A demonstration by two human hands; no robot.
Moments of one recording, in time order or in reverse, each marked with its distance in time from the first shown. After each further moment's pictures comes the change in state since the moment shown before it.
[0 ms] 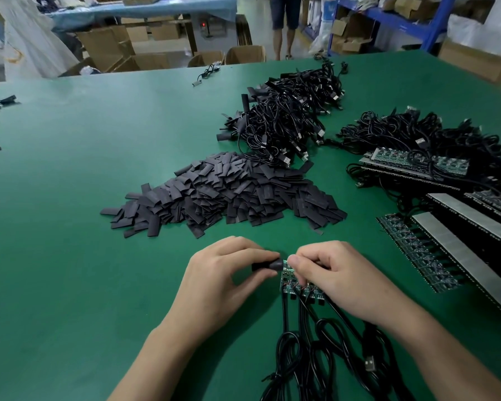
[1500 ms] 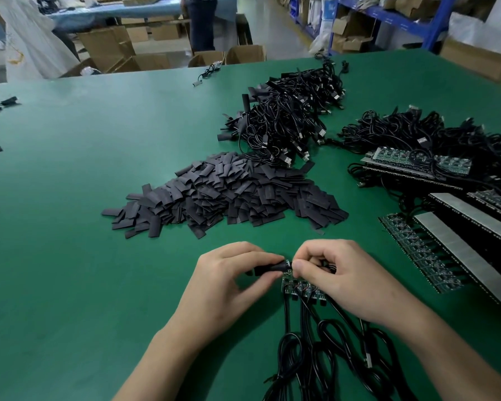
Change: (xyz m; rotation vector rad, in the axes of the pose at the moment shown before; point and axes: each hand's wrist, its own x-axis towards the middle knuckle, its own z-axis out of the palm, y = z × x) left_hand -0.002 0.001 0.005 -0.092 0.003 -0.013; right_hand -0.002 -0.006 -0.003 0.062 0.018 -0.002
